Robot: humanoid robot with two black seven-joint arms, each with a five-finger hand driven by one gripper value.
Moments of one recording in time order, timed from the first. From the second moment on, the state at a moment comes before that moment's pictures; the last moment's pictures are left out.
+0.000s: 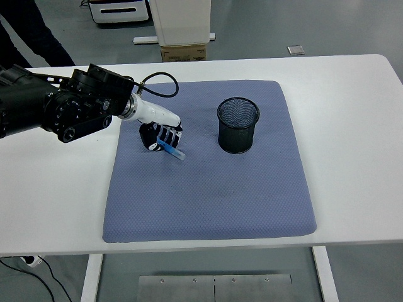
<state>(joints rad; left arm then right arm) -1.54 0.17 0.71 -0.78 0.96 -0.21 -0.34 0.00 0.00 0.57 0.25 0.35 0.07 0.01</state>
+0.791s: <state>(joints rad) -1.56 0.17 0.69 -0.78 0.94 -0.21 -0.35 0.00 0.00 0.57 0.25 0.35 0.07 0.01</state>
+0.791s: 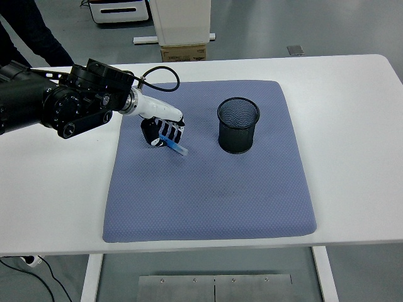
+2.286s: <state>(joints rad) -1.63 0.17 0.60 -0.75 0.76 -0.17 -0.35 0.00 0.00 0.57 0.25 0.35 0.07 0.01</state>
